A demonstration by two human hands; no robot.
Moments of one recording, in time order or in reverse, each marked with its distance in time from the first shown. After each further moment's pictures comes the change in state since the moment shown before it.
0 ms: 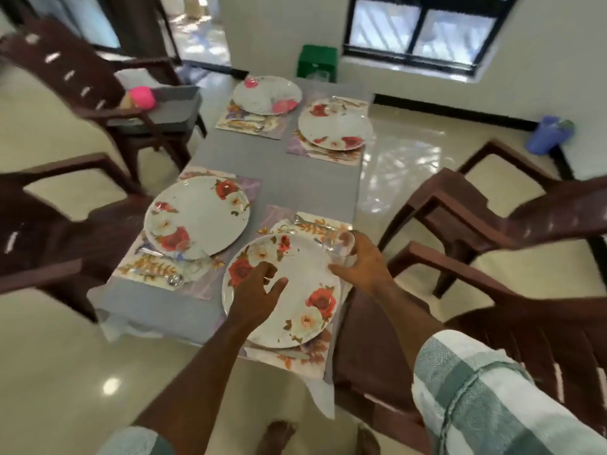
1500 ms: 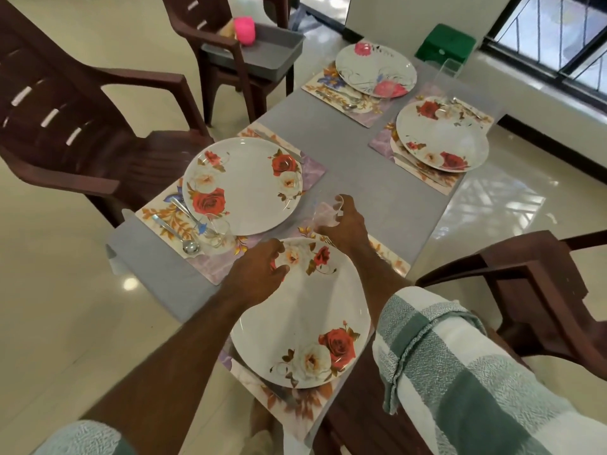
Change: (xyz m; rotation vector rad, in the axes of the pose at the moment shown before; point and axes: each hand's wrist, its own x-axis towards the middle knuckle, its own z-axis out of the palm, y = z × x) left_hand 0.086 -0.056 -0.006 0.064 0.051 -0.260; right_hand 0.210 -0.044 0.139 0.043 -0.308 -0.019
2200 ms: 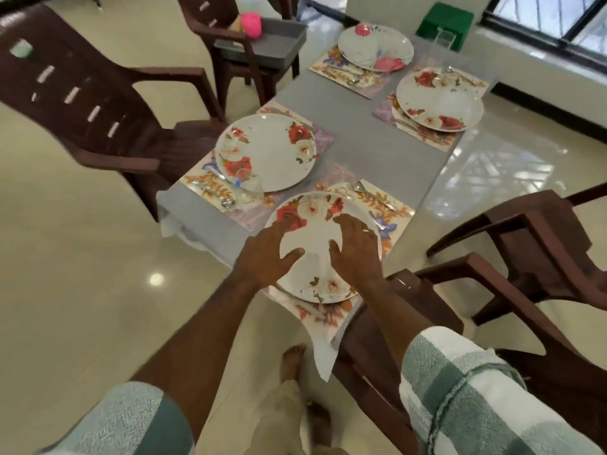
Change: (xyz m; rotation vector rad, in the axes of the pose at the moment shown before) left_hand -0.142 0.002 -0.023 0.098 0.069 0.150; right_hand -0.221 0.020 0.027 -0.419 0.255 -0.417
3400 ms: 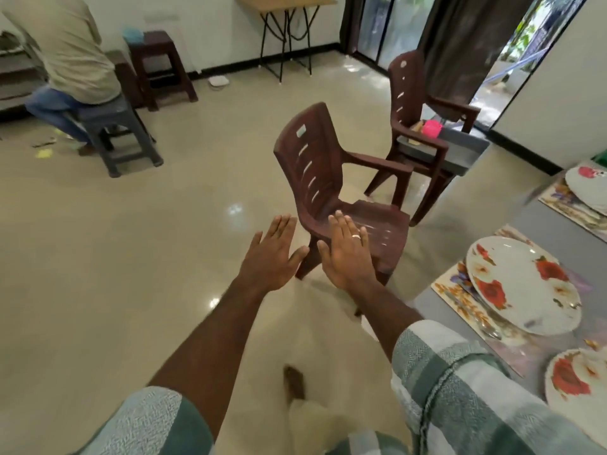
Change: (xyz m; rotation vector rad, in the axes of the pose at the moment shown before) left_hand -0.082 -0.475 -0.455 0.262 0.213 -0.208; right_hand 0.176 -0.640 0.250 -0.069 -0.240 -0.343
